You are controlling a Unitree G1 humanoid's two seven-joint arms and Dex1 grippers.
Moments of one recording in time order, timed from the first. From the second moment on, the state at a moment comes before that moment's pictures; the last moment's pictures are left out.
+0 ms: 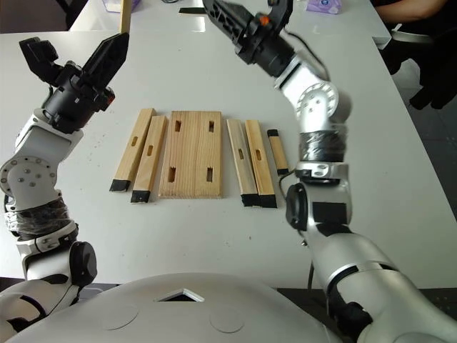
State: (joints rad) left arm -0.31 0.37 0.33 -0.27 -1.08 0.70 -0.66; right arm -0.89 -0.27 -0.20 0.30 0.79 0.76 0.84
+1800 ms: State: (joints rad) left arm -0.21 0.48 0.15 -0.11 -0.80 0.63 -0.82; right arm -0.83 -0.30 -0.16 0.07 0.87 0.84 0.86
